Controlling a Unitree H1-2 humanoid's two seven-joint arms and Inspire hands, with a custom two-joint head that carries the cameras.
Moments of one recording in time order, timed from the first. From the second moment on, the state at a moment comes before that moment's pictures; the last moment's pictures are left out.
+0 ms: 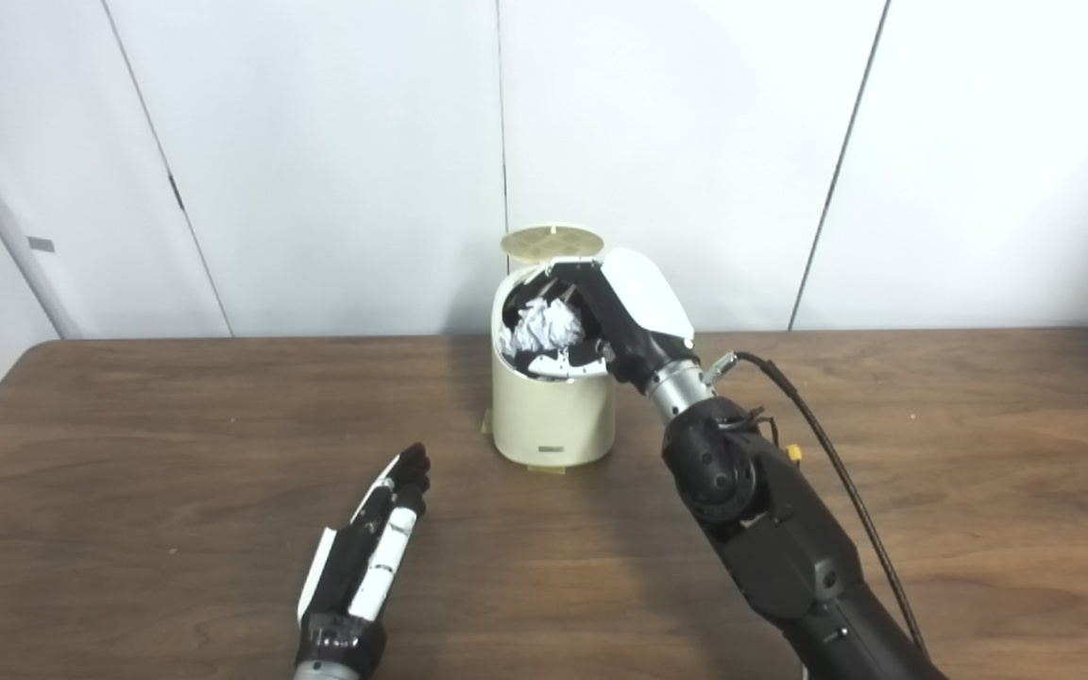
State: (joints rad) left arm 0.08 0.02 -0.01 -0.17 -0.11 0.04 -0.07; right arm -0.68 -0.05 0.31 0.31 -0.66 0.03 -0.07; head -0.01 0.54
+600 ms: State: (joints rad) left arm 0.08 0.02 0.00 -0.17 -0.11 0.04 -0.08; right arm -0.69 -0.08 0.37 0.23 -0.68 0.16 0.07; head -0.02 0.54
